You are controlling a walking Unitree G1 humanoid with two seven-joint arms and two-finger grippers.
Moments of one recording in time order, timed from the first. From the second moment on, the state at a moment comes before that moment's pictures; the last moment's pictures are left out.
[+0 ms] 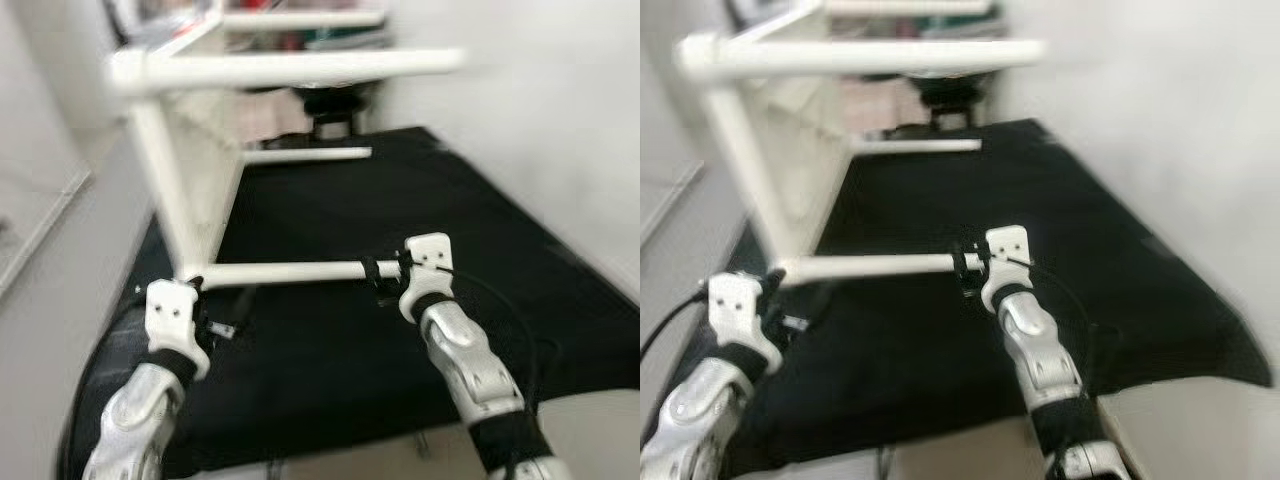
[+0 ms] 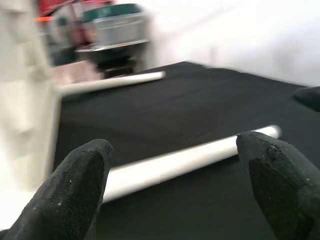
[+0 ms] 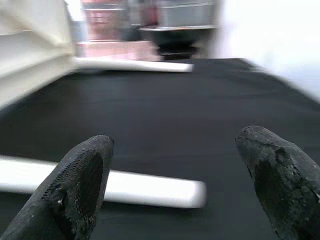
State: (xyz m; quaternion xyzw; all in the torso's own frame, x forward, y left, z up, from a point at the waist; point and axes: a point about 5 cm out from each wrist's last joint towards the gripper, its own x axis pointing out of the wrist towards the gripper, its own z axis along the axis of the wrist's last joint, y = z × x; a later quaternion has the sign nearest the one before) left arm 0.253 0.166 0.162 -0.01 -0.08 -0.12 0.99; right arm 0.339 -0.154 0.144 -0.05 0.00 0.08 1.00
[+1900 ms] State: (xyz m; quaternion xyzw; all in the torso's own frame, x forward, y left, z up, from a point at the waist) left arm 0.273 0.122 0.161 0.02 -0.01 -0.30 0.95; right arm 0.294 -0.222 0.248 -0.21 -0.17 0.21 0.94
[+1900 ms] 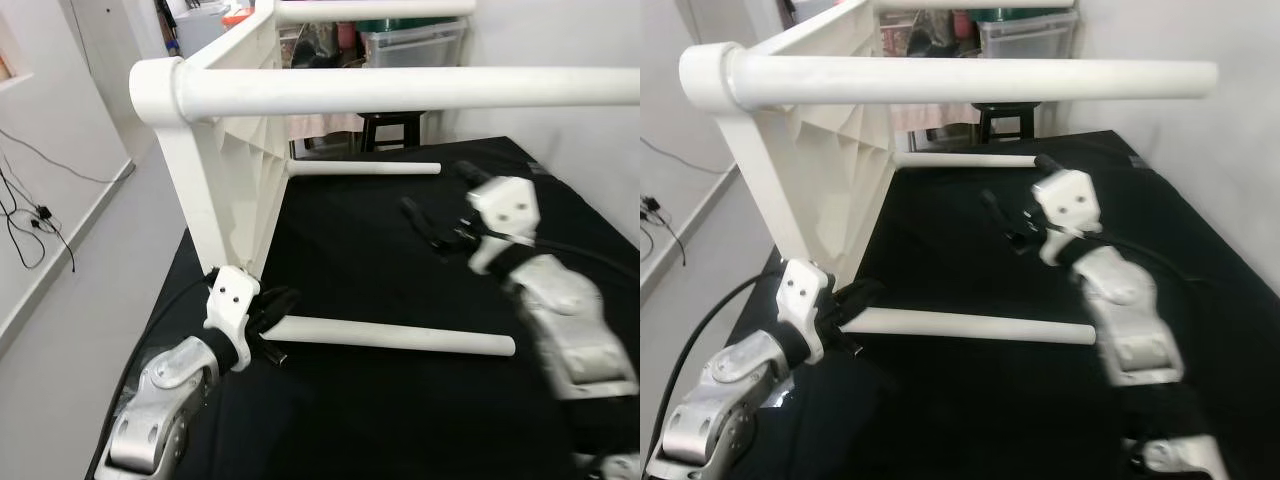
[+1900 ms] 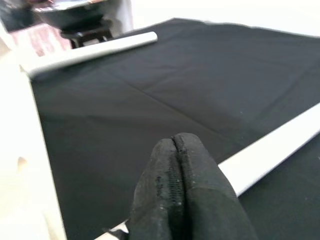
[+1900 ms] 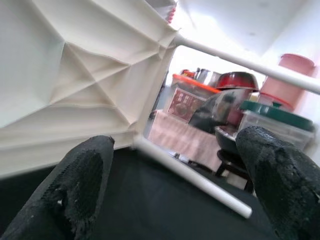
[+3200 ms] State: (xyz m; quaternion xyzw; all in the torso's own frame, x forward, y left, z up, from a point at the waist) left arm 0.302 0.130 0.158 0.00 0.01 -0.26 0.97; right arm 0.253 -0.189 0.385 -0.41 -0.35 0.35 0.76
